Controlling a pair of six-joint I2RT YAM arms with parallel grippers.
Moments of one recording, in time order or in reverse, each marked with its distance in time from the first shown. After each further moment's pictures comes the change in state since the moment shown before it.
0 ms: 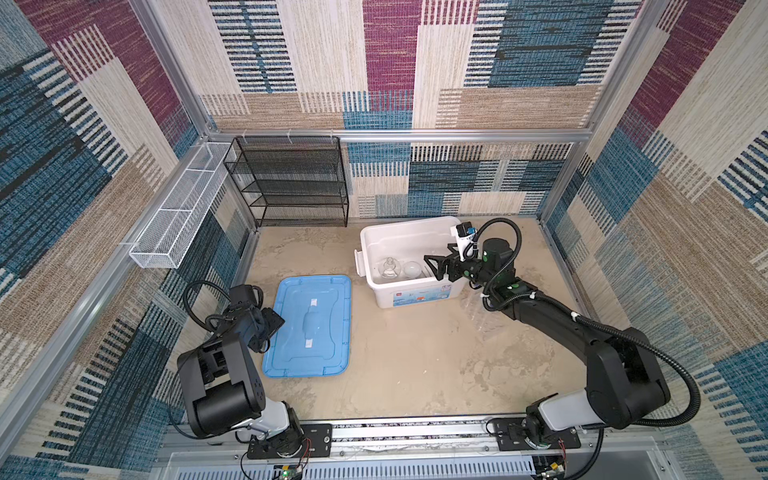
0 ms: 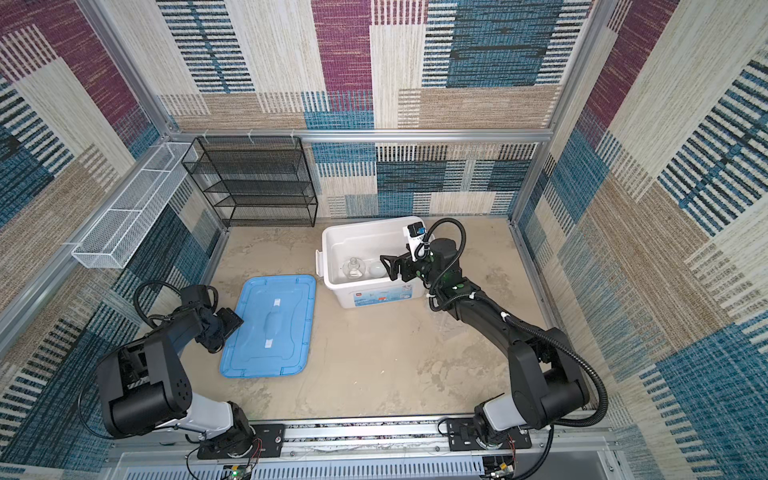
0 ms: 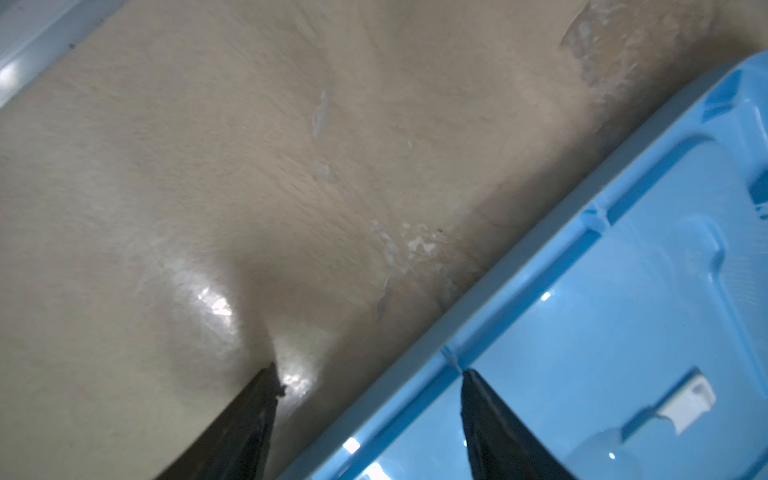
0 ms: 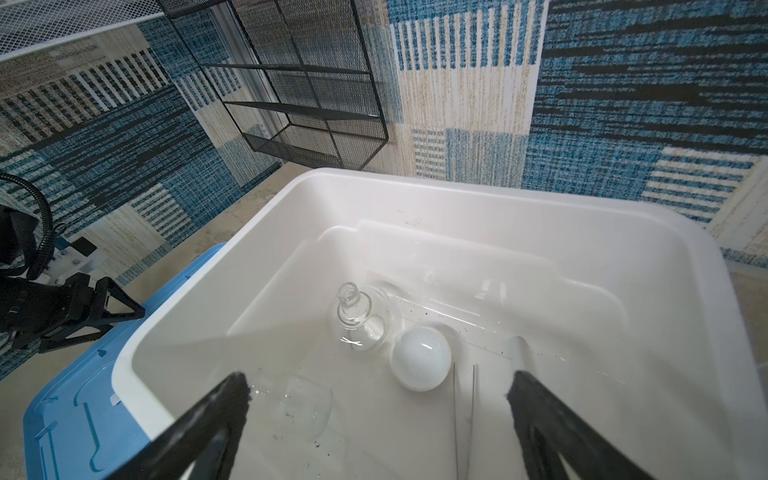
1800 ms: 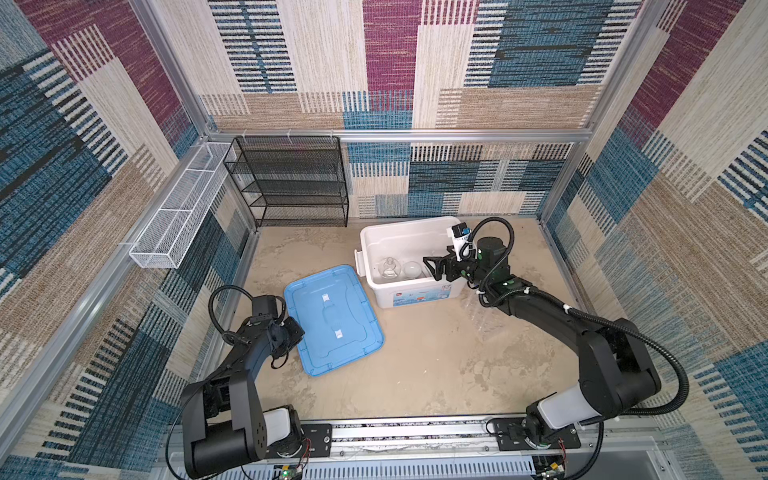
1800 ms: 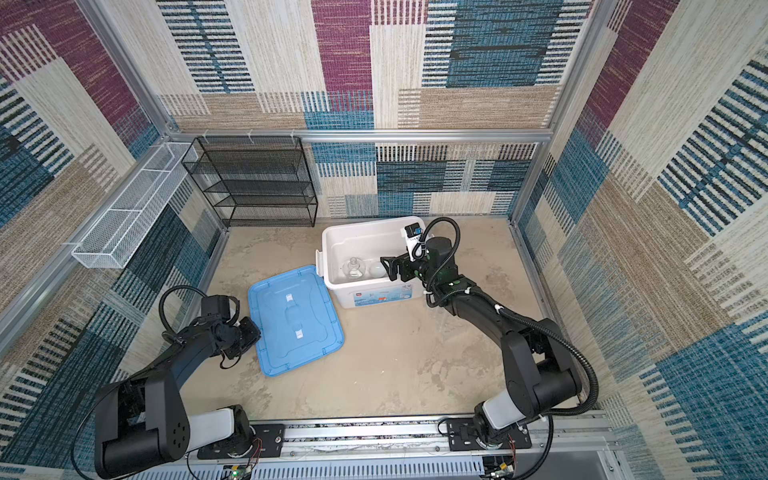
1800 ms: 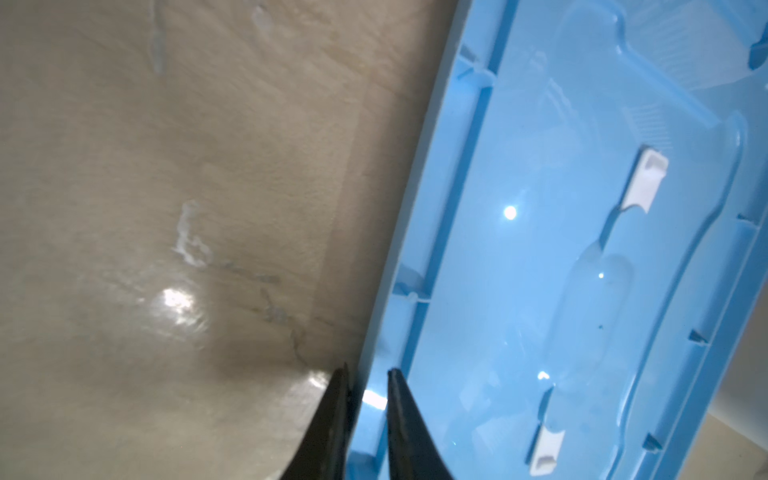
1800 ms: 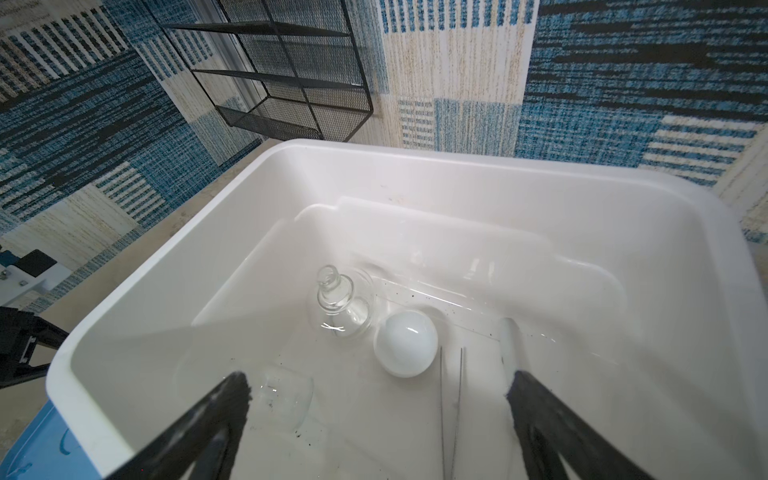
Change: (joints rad) left arm -0.180 -0.203 -0.170 -0.025 0.139 -0.016; right arm -0.001 0.059 0.034 -0.043 0.027 -0.026
